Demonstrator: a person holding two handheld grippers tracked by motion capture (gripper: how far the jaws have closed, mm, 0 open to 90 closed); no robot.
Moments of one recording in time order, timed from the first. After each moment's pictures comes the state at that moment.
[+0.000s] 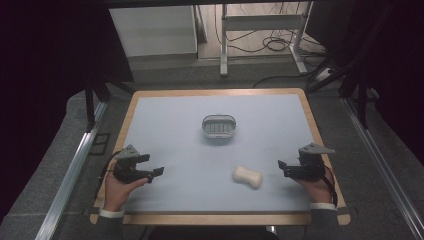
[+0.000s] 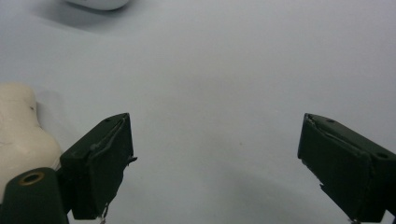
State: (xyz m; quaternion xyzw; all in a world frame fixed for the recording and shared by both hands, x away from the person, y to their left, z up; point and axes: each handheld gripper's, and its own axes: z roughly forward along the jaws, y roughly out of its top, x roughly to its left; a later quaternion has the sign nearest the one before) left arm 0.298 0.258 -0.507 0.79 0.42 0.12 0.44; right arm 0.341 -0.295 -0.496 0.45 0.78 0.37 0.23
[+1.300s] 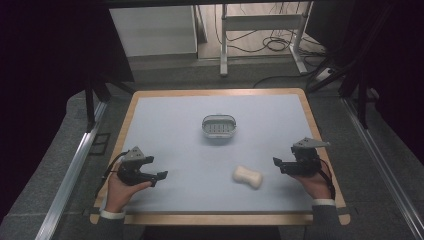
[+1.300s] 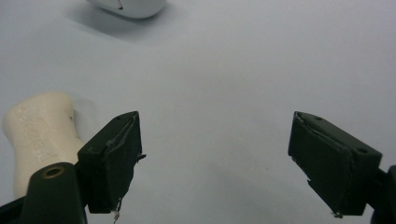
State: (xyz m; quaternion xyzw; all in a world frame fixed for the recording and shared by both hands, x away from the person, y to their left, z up) left arm 0.295 0.246 -0.507 0.81 0.39 0.12 0.41; right arm 0.348 -0.277 -0.478 0.42 0.80 0.37 0.21
